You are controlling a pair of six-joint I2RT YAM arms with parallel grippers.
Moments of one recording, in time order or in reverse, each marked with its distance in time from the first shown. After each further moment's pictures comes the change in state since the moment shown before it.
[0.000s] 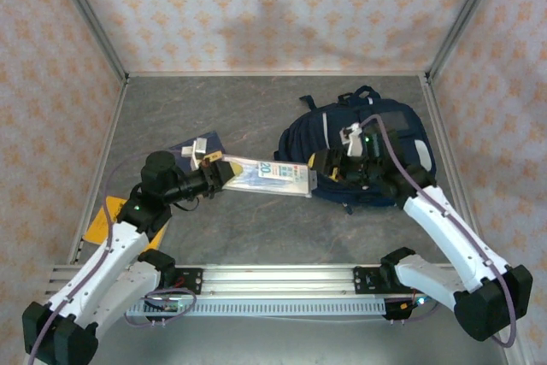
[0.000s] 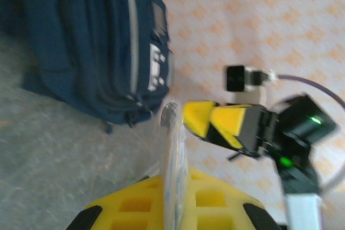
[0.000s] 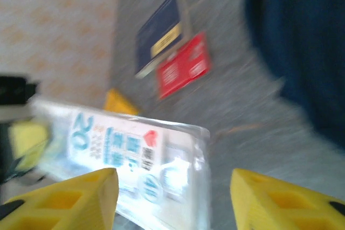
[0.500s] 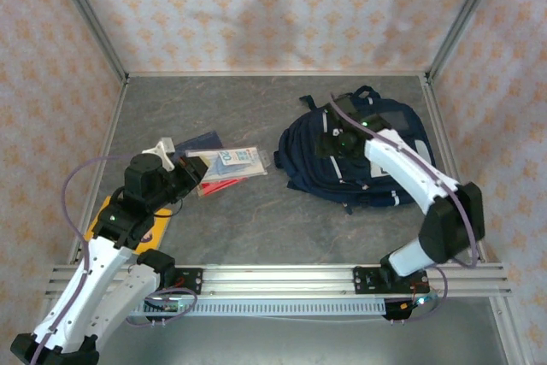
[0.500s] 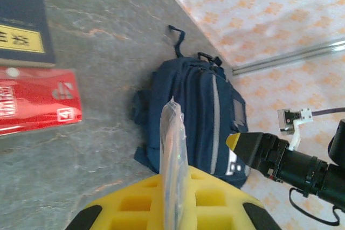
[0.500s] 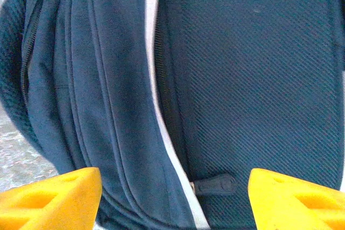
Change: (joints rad) left arm 0.012 -0.113 0.159 -0.430 -0.472 0.150; right arm 0.069 0.534 0.369 -0.307 0.629 -0.294
